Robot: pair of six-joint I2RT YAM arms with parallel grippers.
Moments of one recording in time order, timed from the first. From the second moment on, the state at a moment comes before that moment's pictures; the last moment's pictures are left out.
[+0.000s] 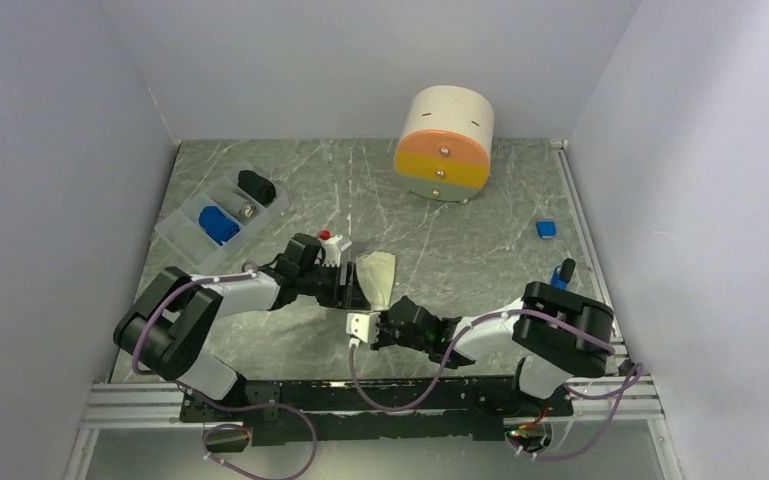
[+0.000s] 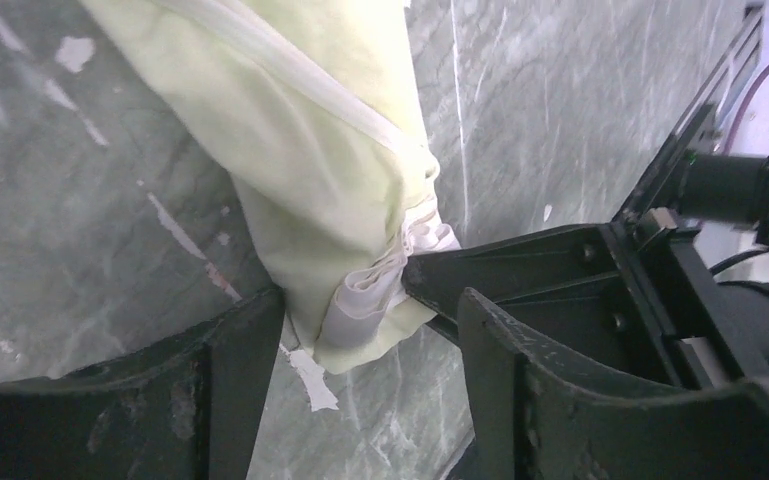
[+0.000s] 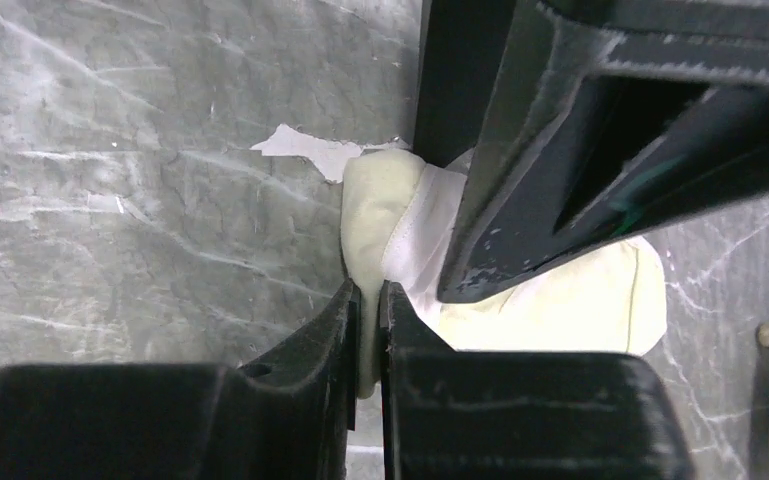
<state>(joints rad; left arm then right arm) -0.56 1.53 0.59 0.14 0.56 -0.46 1.17 1.58 0.43 0.61 0.09 -0.64</state>
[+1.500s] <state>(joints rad) -0.51 1.41 0.16 0.64 0.42 -1.11 1.18 1.64 0.33 0.97 -0.06 -0.22</state>
